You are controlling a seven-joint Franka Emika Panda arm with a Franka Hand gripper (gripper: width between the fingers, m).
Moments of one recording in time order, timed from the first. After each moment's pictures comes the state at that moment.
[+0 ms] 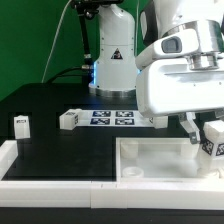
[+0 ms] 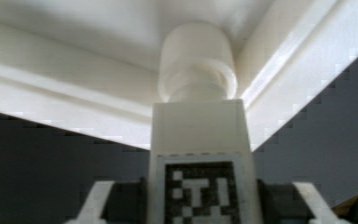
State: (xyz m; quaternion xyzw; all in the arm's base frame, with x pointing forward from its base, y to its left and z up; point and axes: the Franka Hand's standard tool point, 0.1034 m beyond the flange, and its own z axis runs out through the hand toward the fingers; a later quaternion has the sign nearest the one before) arm 0.624 0.119 0.075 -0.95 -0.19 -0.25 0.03
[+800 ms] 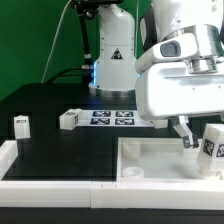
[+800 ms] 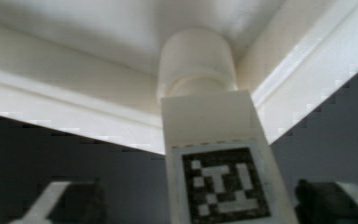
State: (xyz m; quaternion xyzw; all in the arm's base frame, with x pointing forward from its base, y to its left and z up) arm 0.627 0.118 0.073 -0.94 -0.19 -0.27 0.02
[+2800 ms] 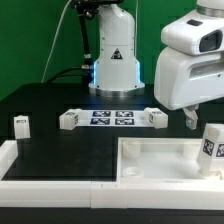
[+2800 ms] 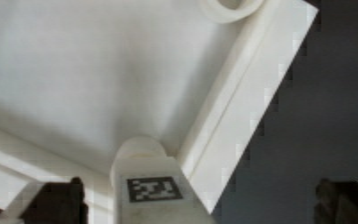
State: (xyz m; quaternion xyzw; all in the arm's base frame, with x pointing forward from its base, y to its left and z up) arm 0.611 0.130 0.102 -0.97 -0.23 0.08 0.03
